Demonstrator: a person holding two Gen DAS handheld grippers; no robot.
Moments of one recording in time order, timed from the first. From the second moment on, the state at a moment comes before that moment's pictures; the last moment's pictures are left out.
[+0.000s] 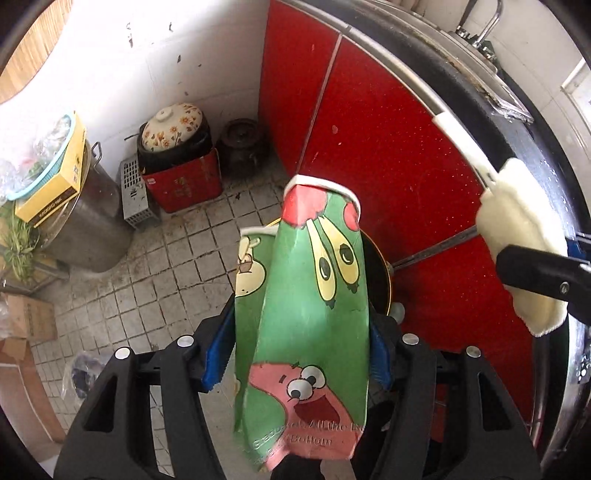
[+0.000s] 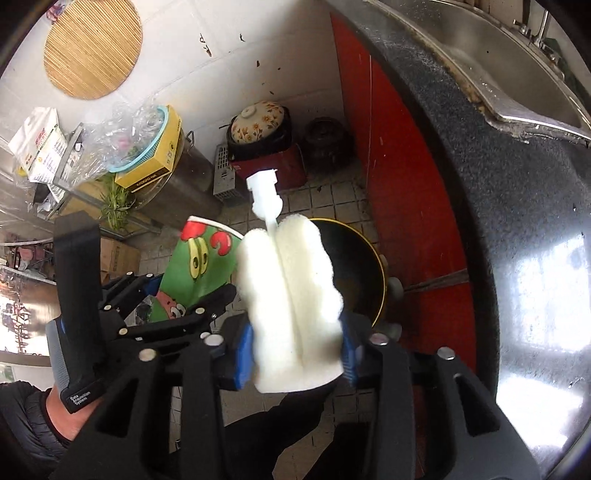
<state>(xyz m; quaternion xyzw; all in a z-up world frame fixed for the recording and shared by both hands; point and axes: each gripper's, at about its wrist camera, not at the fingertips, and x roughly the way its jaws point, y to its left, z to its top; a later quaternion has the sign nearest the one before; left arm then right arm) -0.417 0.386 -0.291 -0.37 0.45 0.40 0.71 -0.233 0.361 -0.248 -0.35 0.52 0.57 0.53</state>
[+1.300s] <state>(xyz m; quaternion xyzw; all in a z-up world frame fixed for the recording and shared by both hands) -0.048 0.048 -0.111 -0.07 0.48 -0.06 0.87 0.016 -0.189 -0.048 -0.04 0.44 0.15 0.88</state>
